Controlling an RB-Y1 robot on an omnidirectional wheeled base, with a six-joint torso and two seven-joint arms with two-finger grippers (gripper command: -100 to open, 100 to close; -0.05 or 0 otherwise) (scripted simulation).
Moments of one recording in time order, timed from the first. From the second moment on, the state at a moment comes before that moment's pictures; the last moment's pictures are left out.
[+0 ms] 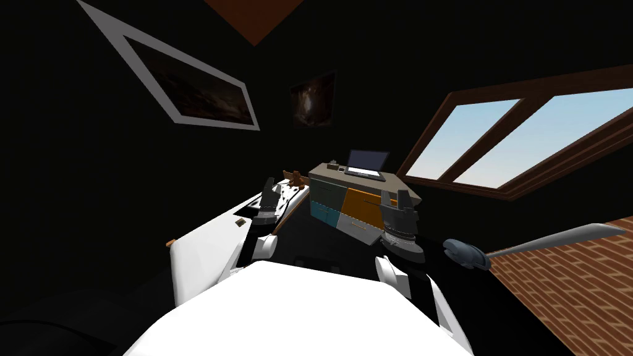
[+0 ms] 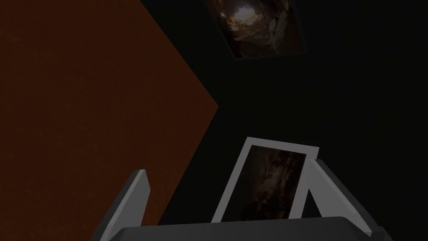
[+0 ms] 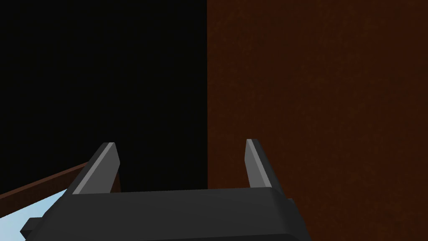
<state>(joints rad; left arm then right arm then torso) 0.45 -0.01 -0.04 -2.27 -0.11 -0.37 -0.05 0.52 -0.05 -0.03 -2.30 0.10 -0.64 0.01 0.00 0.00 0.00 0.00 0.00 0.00</state>
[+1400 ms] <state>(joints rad) 0.45 -0.01 -0.04 -2.27 -0.11 -0.37 -0.05 0.52 -0.10 -0.04 -2.27 0.20 -0.58 0.03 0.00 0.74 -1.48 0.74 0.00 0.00</state>
